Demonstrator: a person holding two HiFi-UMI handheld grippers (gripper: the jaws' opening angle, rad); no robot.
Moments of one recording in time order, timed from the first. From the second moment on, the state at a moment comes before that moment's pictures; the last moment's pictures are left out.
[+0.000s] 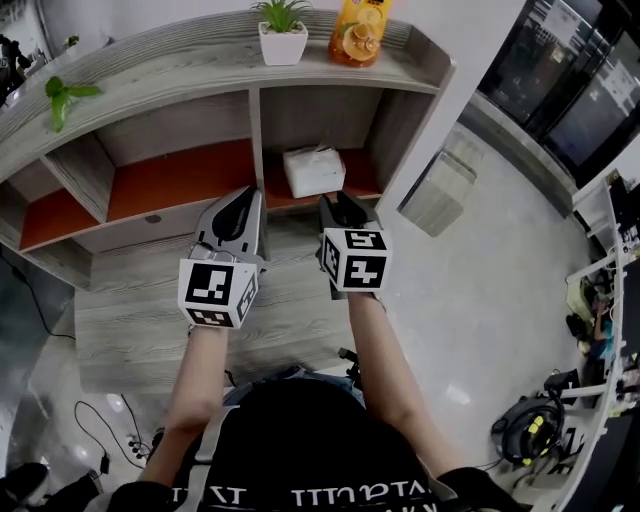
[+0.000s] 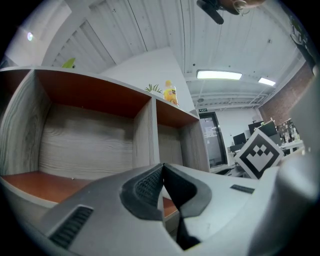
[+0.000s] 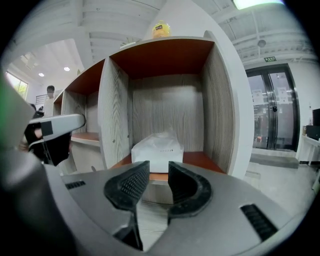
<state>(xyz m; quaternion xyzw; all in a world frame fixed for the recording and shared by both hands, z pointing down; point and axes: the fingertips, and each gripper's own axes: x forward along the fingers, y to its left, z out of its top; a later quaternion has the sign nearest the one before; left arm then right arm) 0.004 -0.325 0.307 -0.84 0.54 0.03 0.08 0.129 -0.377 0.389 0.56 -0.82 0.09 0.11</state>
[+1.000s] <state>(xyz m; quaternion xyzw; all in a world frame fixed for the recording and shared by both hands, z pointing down) 0.015 -0.316 0.290 -0.85 0.51 0.04 0.09 0.165 -0.326 0.337 0.59 -0.81 0.04 0.07</state>
